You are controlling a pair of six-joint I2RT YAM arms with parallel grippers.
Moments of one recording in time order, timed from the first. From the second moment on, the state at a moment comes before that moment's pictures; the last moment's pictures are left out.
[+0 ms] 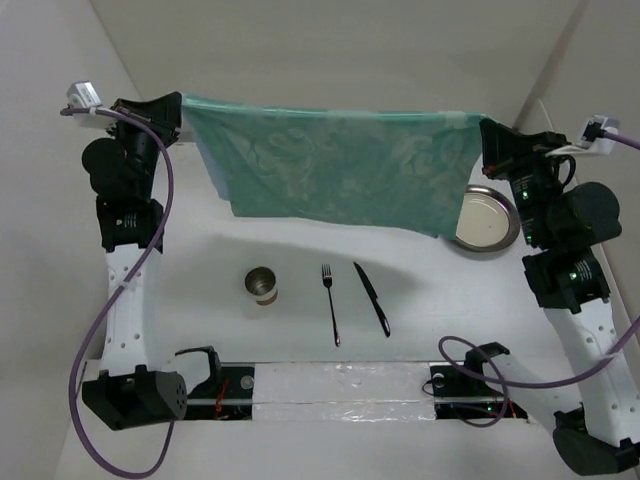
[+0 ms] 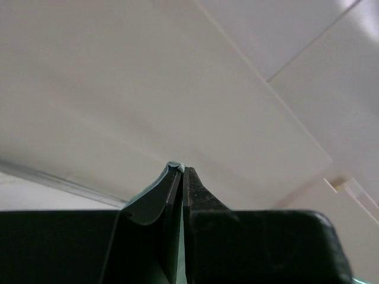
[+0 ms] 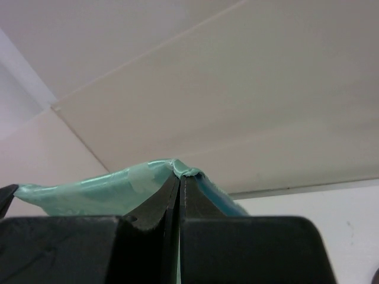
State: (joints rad) left arm 0.13 1.13 1.28 0.12 0.17 -0.84; right arm 0.32 0.88 1.25 -0.01 0.16 0.47
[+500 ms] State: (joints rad) left arm 0.10 1.73 1.68 -0.01 0.32 -0.83; right arm 0.12 1.49 1.55 -0.11 -0.07 0.45
